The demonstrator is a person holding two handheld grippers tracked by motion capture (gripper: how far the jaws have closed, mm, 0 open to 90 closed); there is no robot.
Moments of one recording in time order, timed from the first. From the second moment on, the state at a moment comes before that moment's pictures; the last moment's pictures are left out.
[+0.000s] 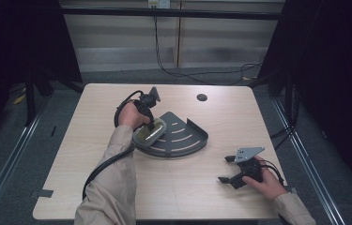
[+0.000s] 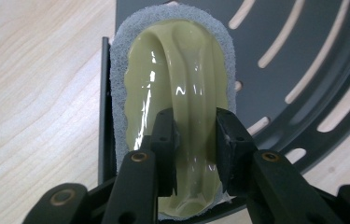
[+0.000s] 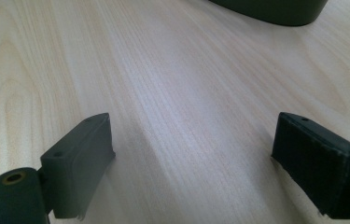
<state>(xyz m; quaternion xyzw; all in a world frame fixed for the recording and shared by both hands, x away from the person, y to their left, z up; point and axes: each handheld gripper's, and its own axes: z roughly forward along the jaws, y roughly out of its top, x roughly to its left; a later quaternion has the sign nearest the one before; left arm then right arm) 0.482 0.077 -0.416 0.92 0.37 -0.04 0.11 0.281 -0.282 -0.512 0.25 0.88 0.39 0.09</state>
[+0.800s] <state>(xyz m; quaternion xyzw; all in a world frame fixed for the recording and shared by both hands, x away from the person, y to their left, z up) 0.479 0.079 -0.427 0.91 0.39 -0.03 0.11 0.281 -0.282 -0.512 0.25 0.88 0.39 0.09</state>
